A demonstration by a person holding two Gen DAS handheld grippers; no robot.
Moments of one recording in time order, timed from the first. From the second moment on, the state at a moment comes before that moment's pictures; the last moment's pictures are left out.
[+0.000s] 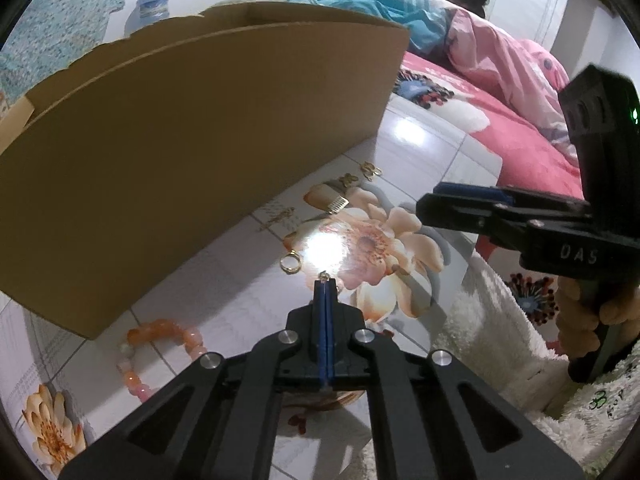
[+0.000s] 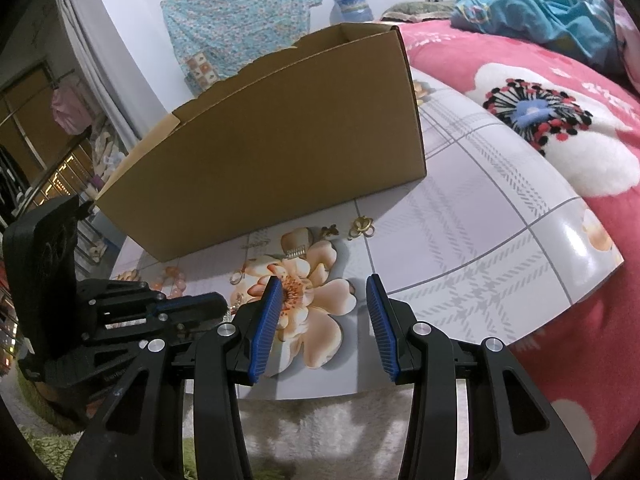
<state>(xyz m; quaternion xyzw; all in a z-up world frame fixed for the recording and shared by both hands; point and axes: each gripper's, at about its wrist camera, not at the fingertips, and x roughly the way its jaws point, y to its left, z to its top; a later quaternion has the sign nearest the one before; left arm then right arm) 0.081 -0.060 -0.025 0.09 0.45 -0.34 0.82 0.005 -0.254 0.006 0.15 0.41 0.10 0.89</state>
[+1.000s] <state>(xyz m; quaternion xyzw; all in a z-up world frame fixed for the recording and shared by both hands) 0.087 -0.009 0.020 0.01 0.39 -0.33 0.86 0.056 -0.169 0.011 0.02 0.39 0.20 0.90</state>
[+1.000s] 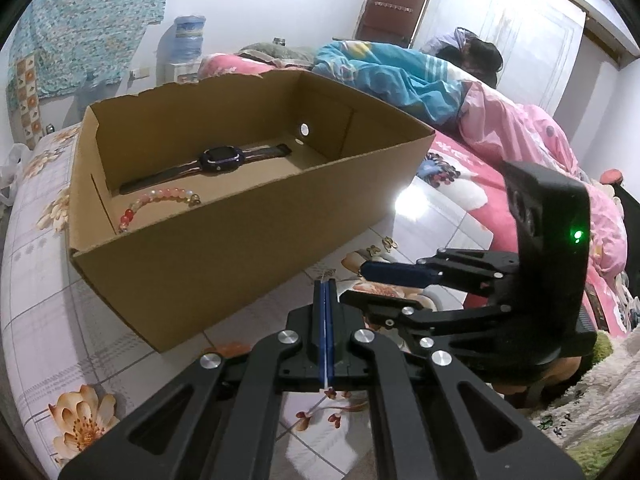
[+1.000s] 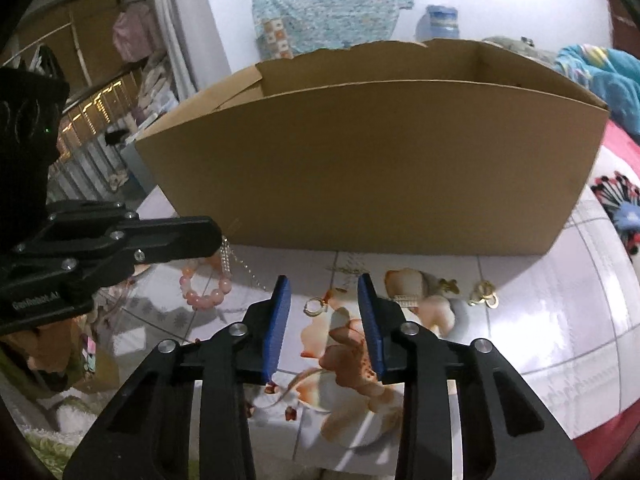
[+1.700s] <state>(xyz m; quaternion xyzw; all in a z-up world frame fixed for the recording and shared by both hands) 0.090 -0.003 0.020 0.00 0.39 -0.34 0.86 0.061 -0.139 -0.002 -0.04 0.41 0.20 0.89</state>
